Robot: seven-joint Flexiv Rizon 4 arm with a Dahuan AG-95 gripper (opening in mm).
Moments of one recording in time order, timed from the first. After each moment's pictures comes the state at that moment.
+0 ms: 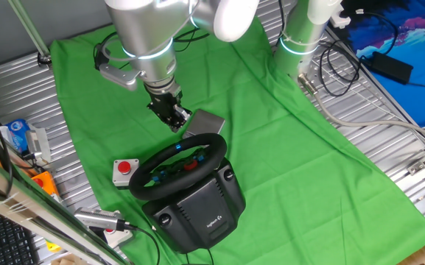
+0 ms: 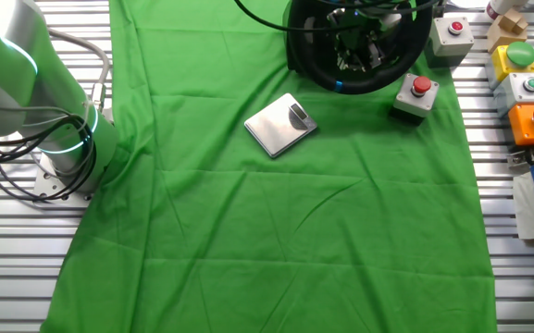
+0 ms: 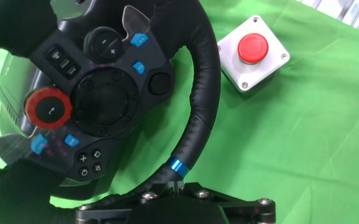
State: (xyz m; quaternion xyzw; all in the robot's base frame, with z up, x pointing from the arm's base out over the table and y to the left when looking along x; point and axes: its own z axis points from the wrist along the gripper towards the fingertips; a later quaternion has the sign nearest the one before) arm 0.501 0.115 0.169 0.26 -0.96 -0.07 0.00
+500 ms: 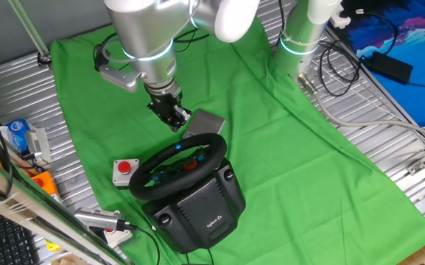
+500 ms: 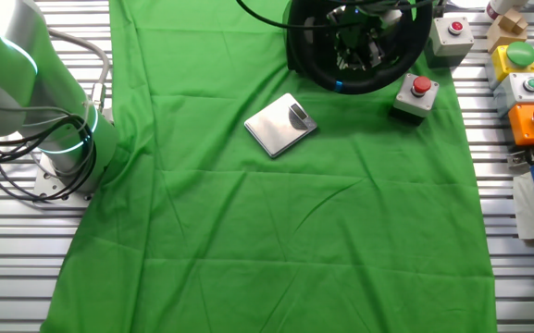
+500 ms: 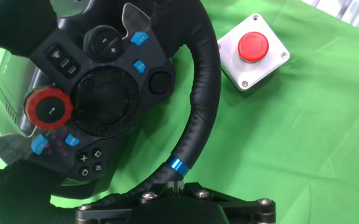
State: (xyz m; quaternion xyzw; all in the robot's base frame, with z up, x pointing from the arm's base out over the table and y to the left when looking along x) arm 0.502 0.115 0.169 0.27 -0.96 -0.07 0.01
